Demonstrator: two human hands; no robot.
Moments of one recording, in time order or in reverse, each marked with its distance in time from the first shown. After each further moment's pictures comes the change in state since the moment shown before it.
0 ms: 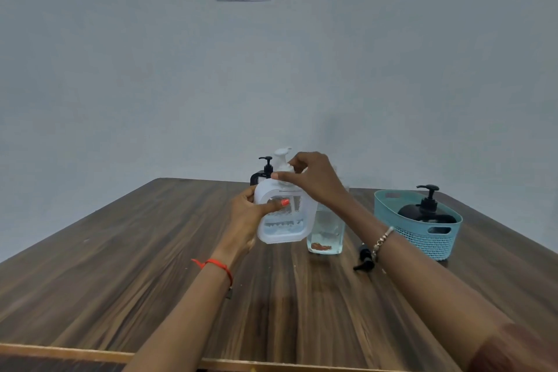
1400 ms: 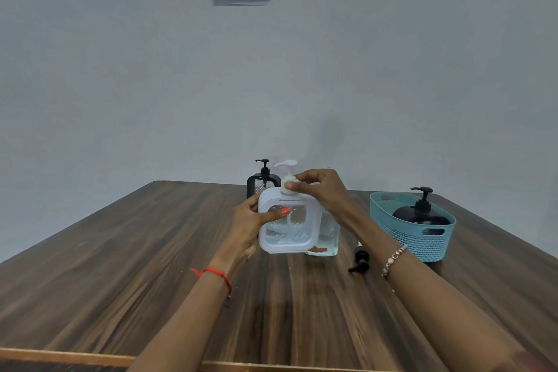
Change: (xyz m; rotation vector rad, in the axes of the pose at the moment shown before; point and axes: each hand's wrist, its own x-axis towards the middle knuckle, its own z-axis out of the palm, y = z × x) left_hand -0.008 -0.004 0.008 -0.106 -0.107 -0.068; right_hand -0.020 0.023 -0.013 0.369 -0.078 0.210
